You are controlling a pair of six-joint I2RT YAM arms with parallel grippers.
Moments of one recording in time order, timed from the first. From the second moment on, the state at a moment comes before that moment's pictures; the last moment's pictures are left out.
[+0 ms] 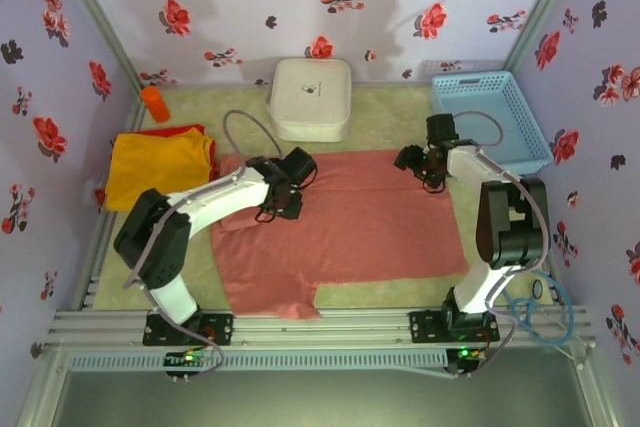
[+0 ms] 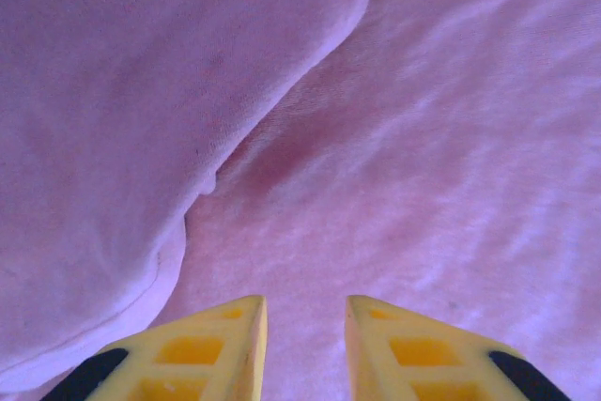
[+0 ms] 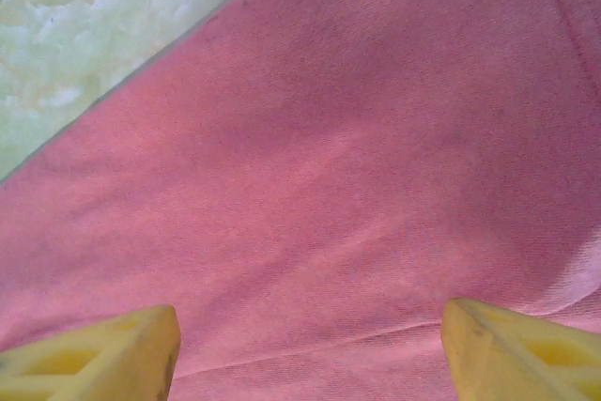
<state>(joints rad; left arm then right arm) -0.78 1.73 1.22 -0.85 -0.22 -0.47 0.10 1.71 1.11 -0.51 -0.18 0.58</state>
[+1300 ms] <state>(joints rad) -0.63 1.83 1.32 -0.81 -0.23 -0.33 0.10 1.71 1.11 -0.53 -0.18 0.58</state>
